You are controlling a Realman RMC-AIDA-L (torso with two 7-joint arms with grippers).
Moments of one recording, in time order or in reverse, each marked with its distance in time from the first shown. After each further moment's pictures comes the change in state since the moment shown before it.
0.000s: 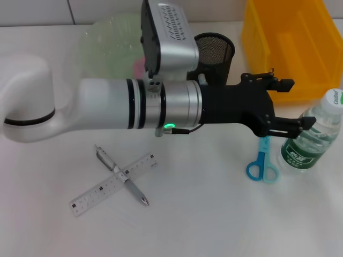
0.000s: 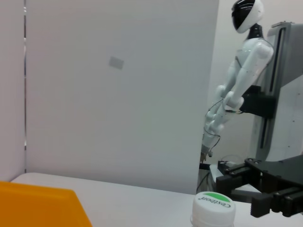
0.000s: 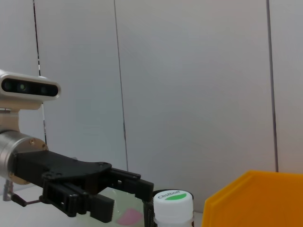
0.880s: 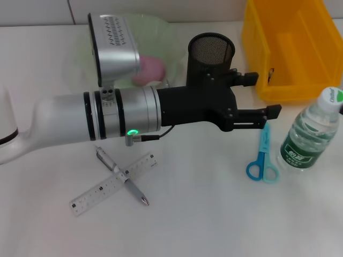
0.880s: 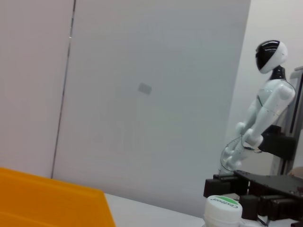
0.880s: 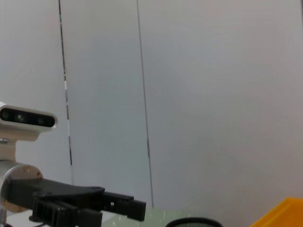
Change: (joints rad) left arm 0.098 0.010 -0.087 -0.032 -0.015 0.113 0.033; right arm 0.124 0.001 -0.004 0.045 -0.033 0.025 0.005
